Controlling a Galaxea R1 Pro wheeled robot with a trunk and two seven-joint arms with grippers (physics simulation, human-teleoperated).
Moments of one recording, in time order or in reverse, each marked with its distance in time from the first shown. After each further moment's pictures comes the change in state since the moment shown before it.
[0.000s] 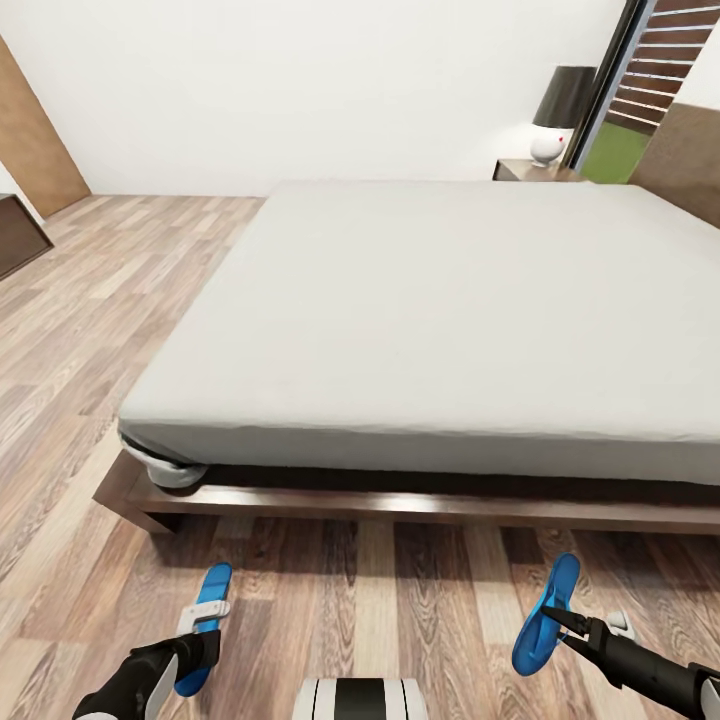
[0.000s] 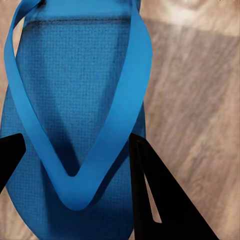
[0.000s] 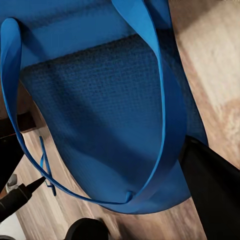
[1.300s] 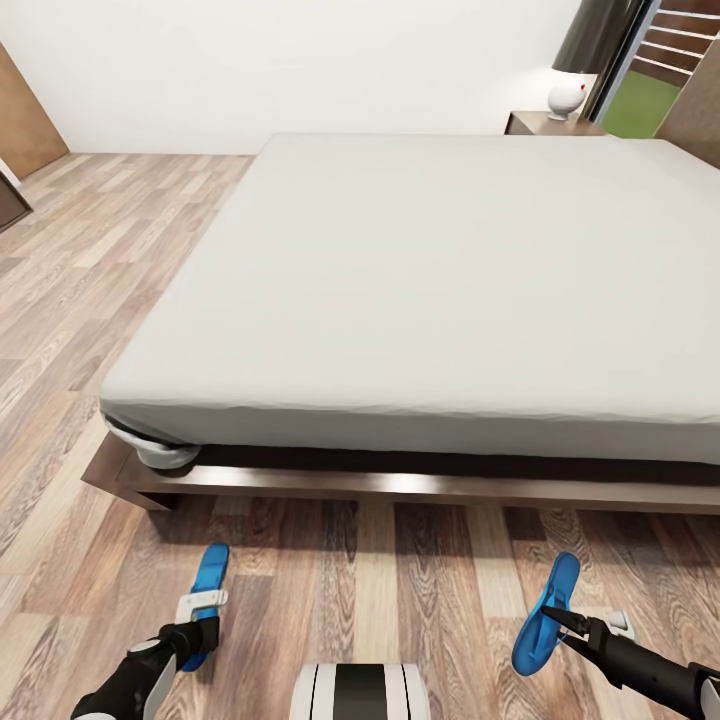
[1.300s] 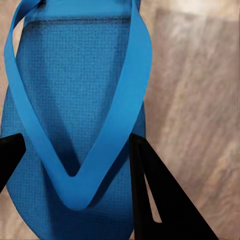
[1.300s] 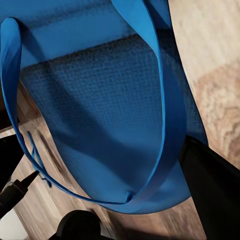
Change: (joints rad) left arm 0.000 0.004 0.004 0.000 0.000 -0.147 0.006; right arm 0.000 0.000 0.000 0.000 0.000 -0.001 0.000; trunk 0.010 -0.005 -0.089
